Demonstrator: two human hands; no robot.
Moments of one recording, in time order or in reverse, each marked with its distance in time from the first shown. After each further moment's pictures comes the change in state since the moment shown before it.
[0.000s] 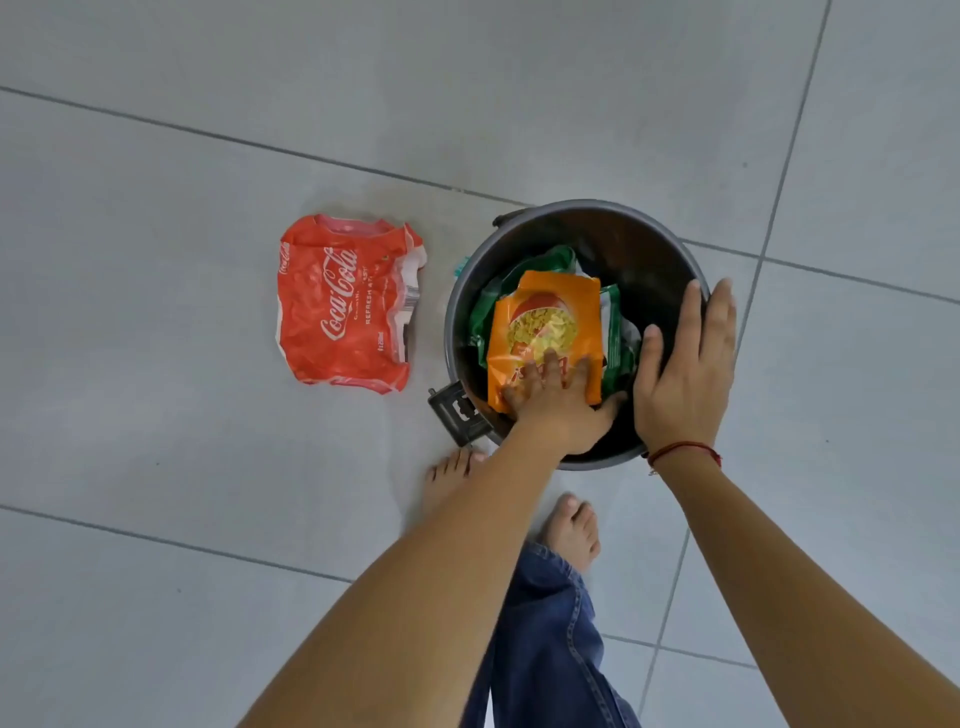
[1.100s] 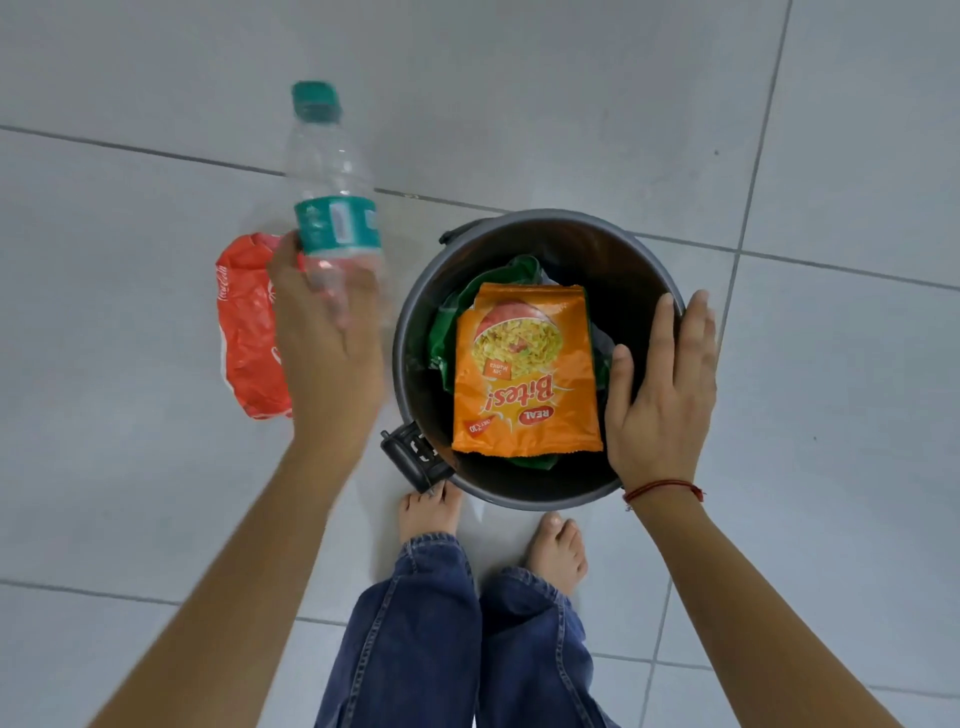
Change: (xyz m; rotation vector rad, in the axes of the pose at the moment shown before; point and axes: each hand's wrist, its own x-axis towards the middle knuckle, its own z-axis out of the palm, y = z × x) left_hand 0.077 -0.199 0.147 -0.121 0.173 -0.264; right_hand -0.001 0.003 0.004 -0.068 0.045 -0.008
